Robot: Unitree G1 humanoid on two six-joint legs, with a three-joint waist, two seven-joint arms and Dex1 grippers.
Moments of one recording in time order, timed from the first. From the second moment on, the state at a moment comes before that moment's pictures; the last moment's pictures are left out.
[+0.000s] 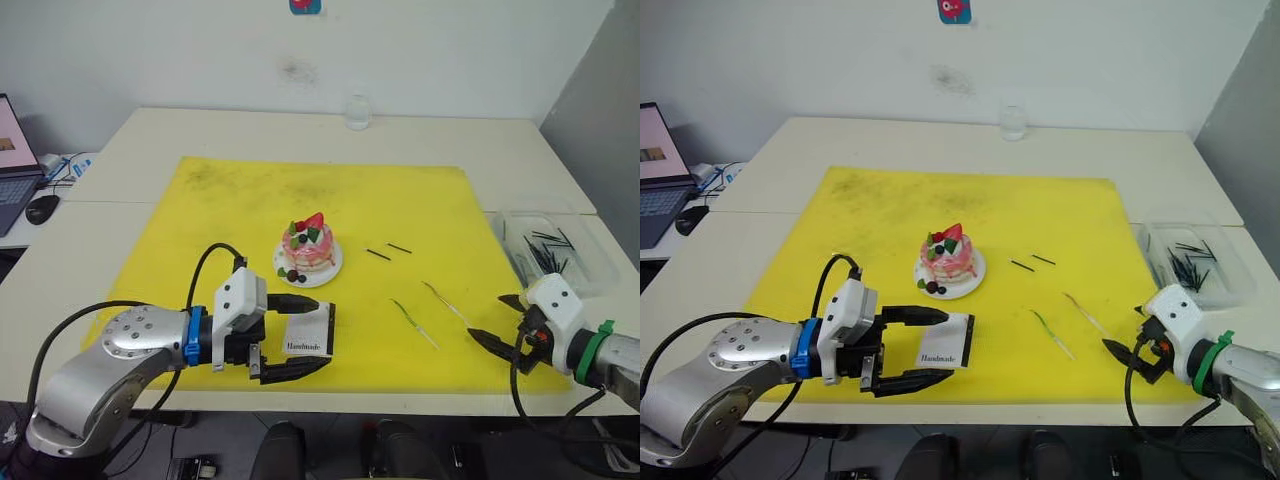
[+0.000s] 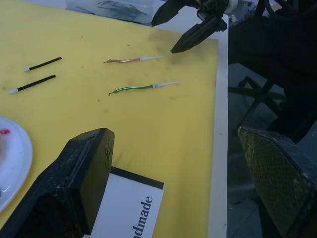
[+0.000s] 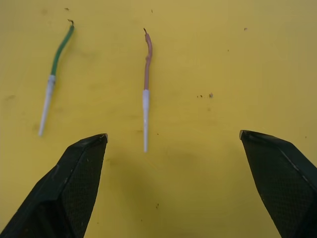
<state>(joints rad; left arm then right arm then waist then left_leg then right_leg) -0.07 0.81 0.04 -0.64 -0.68 0.65 -0.99 0.20 -0.85 -0.26 -0.61 0.42 0.77 0.64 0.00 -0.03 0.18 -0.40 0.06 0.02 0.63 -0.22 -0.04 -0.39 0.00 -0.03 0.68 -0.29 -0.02</state>
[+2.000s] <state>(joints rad) -0.47 0.46 0.14 -0.41 -1.50 1.01 -0.35 -0.46 -0.57 -0.29 -0.51 1.54 1.15 0.21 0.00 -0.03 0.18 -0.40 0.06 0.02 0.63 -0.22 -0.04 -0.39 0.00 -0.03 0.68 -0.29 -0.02</state>
